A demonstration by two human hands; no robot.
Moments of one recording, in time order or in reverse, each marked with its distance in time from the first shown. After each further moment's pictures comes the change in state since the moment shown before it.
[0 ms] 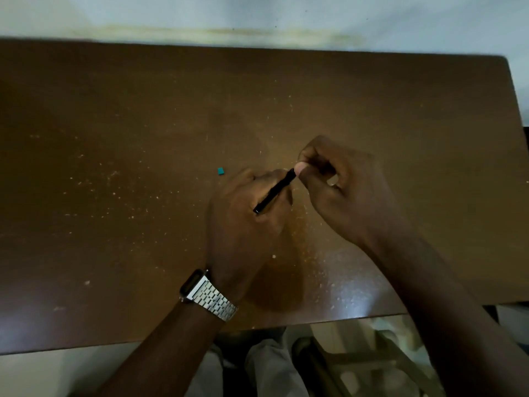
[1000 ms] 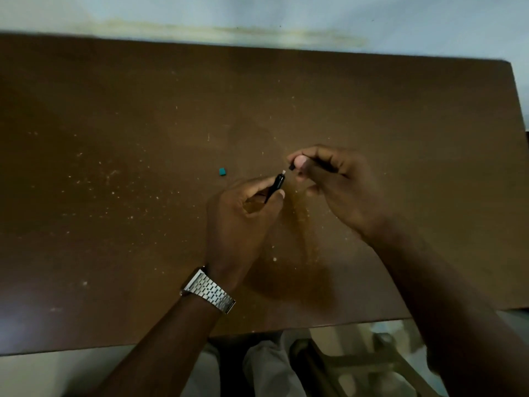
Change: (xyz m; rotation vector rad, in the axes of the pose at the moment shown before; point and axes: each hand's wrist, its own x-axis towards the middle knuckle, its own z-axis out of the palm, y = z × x) left_hand 0.003 -0.023 0.009 -0.237 -0.024 -0.292; right_hand 0.019 0.040 0.022 0.434 -0.098 0.213
